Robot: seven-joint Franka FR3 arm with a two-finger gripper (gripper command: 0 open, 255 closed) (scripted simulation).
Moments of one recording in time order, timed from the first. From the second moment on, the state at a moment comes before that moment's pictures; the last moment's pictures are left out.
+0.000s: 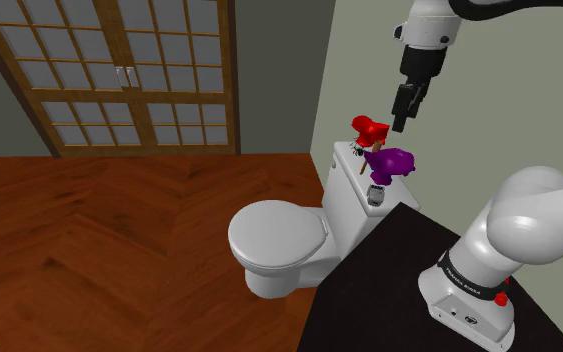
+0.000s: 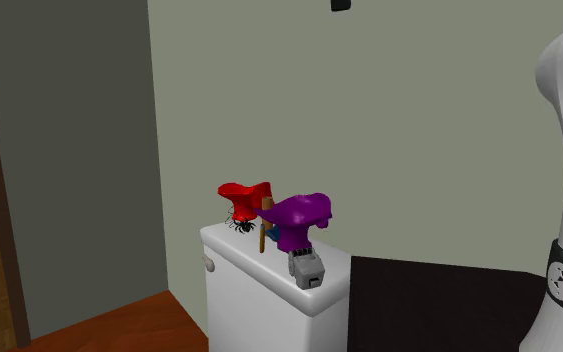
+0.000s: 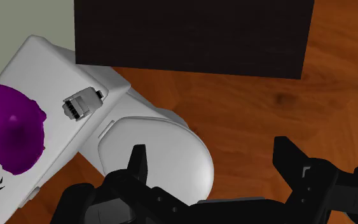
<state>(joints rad) 0.00 -0.80 0.03 -2.44 -0.02 1.53 -0.10</state>
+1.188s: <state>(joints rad) -0.19 -0.64 -0.11 -2.82 -0.15 2.20 -0.02</state>
